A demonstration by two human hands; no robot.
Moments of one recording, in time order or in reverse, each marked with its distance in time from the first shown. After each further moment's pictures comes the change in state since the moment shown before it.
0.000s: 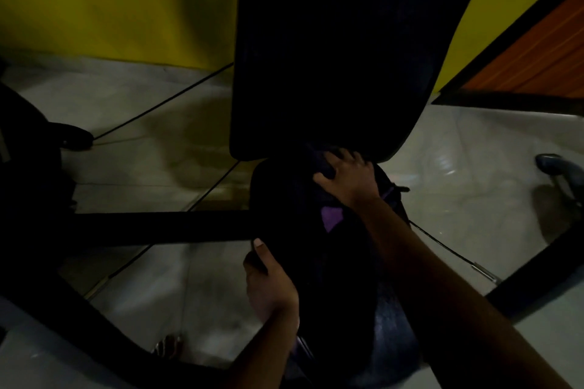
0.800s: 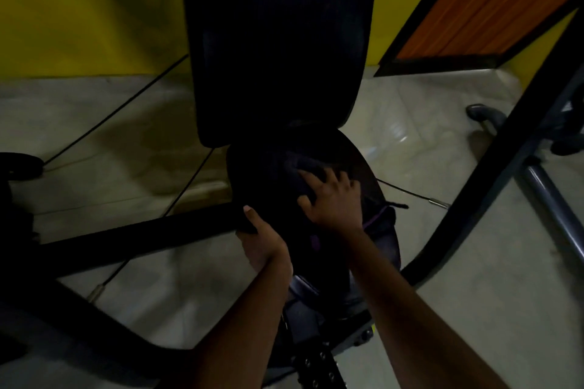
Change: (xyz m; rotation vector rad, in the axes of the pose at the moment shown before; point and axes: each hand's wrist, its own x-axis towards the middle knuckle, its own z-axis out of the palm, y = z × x) left_hand 0.007 0.000 -0.003 0.002 -0.134 -0.077; right_hand -0.133 -0.048 0.002 -0.050 0.110 0.222
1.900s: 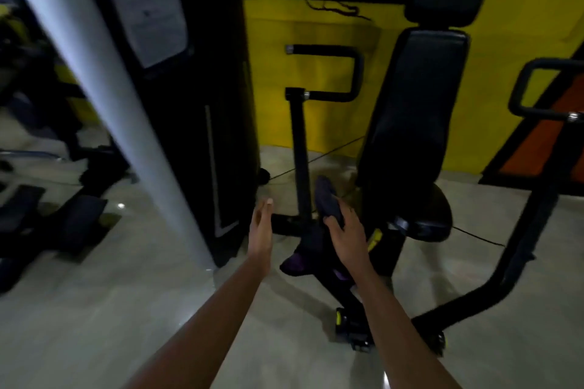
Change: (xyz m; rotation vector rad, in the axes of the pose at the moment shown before) left_hand -0.271 -0.073 -0.561 -0.316 -0.287 0.620; right_hand -0.498 -0.213 -0.191 1.008 0.093 -0.317
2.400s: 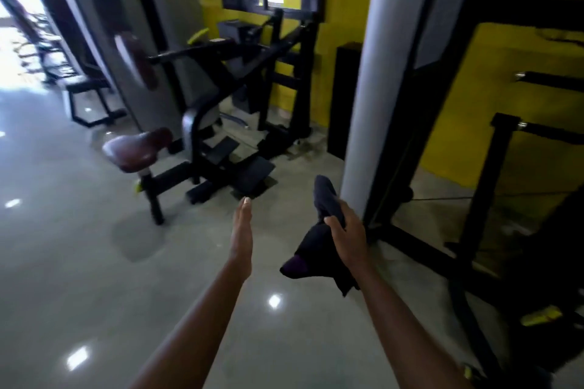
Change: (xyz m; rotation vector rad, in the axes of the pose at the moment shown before) left_hand -0.186 0.031 -0.400 -0.137 0.559 0.211; right_hand -0.204 -0.204 0.264 0.193 -0.468 -0.310
